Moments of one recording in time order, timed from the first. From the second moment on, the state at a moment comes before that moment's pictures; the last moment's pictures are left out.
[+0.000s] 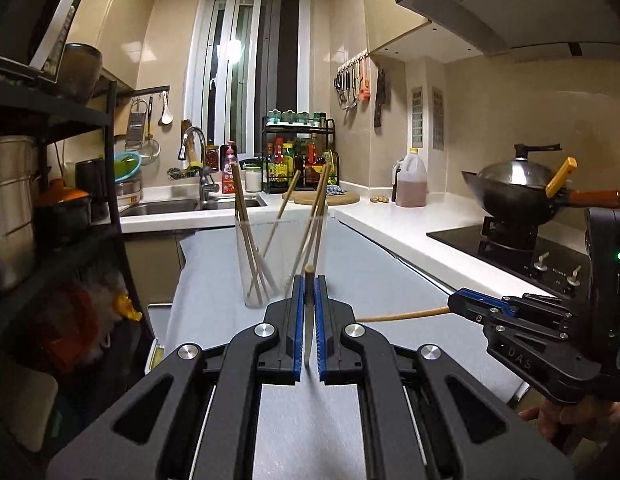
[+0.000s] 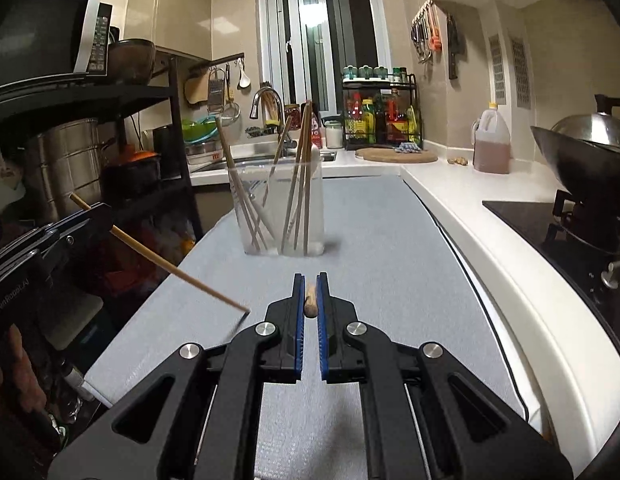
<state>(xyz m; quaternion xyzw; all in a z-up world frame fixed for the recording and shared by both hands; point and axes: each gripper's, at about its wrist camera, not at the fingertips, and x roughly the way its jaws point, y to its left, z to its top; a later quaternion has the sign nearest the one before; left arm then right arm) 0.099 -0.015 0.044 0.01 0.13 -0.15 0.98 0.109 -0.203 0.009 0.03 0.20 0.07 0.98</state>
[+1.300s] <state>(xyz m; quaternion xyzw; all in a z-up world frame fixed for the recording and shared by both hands) 0.230 0.007 0.210 0.00 0.12 -0.17 0.98 0.240 -0.166 0.207 -0.01 0.13 0.13 0.98</state>
